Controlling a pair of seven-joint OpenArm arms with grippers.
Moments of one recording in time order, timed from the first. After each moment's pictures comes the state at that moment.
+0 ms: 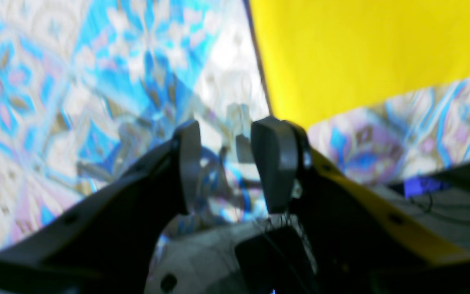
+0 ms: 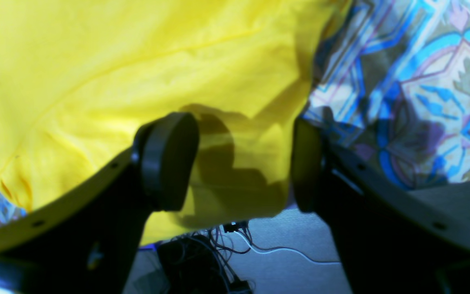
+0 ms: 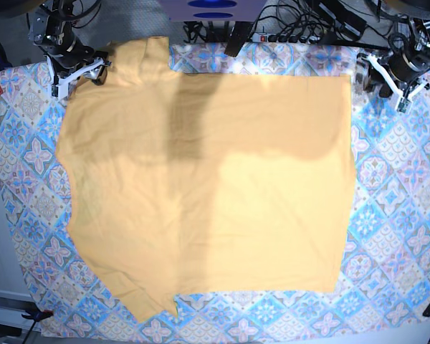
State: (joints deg) left arm 34.2 -20.5 -33.3 97.7 -23.0 -38.5 42.2; right arm -34.0 9.8 21.0 89.9 27.1 13.7 -37.8
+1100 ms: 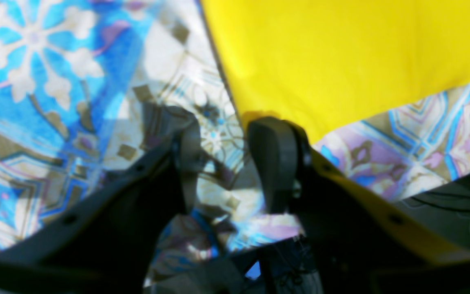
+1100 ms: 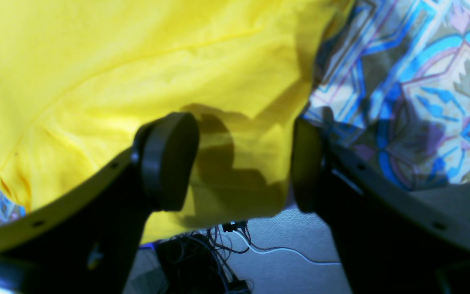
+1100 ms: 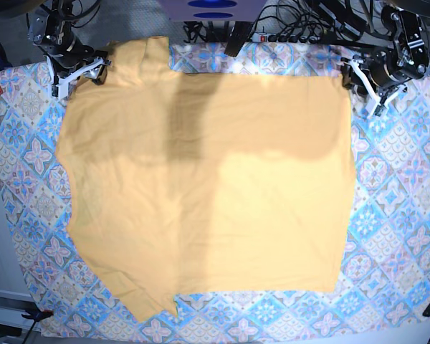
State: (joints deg) left arm 25.3 -19.3 -26.1 86.0 -19.2 -38.7 47.2; right arm -34.1 10.1 21.0 89.9 27.1 14.0 -37.7
